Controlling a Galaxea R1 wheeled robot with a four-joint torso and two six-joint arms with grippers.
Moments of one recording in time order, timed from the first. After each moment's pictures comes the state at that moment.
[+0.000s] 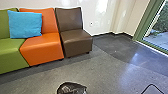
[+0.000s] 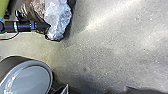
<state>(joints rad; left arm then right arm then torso) 0.75 2.89 -2.49 -0.26 0.40 -0.02 -0.81 2.10 -1.40 0.25 -0.45 0.05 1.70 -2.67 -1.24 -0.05</state>
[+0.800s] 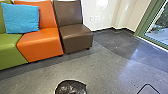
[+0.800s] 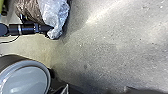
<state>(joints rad) 0.79 2.90 -2.54 -0.26 0.36 -0.02 -0.80 2.16 -1.43 0.25 -0.46 0.05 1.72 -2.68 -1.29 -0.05</state>
